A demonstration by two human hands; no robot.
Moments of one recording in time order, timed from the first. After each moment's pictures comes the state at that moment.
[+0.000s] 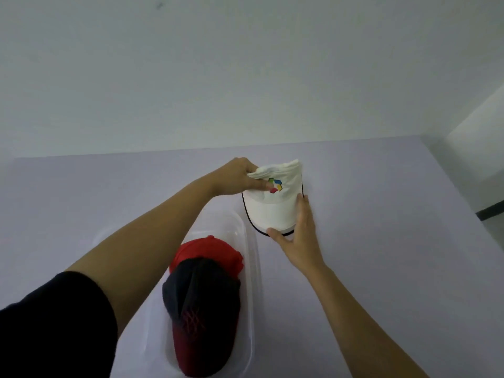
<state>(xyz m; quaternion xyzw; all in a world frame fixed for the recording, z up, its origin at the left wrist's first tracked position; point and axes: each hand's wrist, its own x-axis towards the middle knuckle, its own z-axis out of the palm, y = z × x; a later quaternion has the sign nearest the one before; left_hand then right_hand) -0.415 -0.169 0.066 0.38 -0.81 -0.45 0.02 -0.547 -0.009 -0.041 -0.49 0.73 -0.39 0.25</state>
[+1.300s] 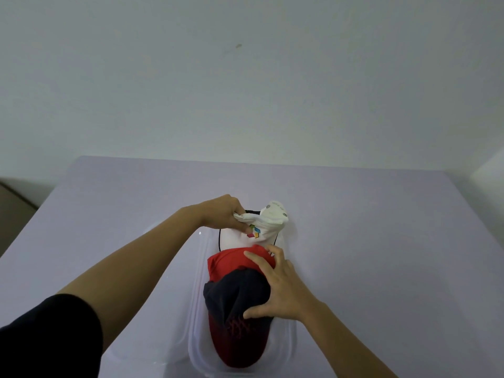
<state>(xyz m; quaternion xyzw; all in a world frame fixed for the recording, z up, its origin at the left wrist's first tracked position) -0.274 -0.157 0.043 0.34 -0.87 -0.37 -0.04 -0.425 0.026 -0.001 -0.73 0.61 -0.06 0.30</state>
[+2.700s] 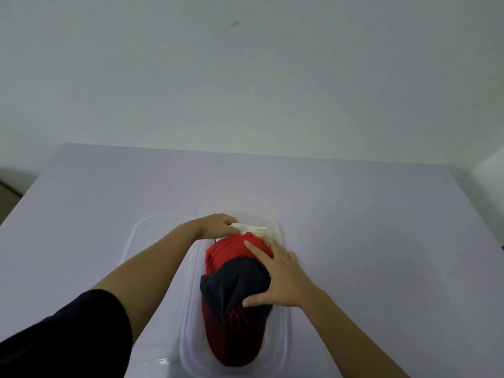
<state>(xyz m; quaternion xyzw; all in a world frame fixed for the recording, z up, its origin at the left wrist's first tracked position) -0.273 -0.158 -0.025 0.42 -0.77 -0.46 -0.11 -0.443 0.003 -0.018 -0.74 0.61 -0.04 0.29</state>
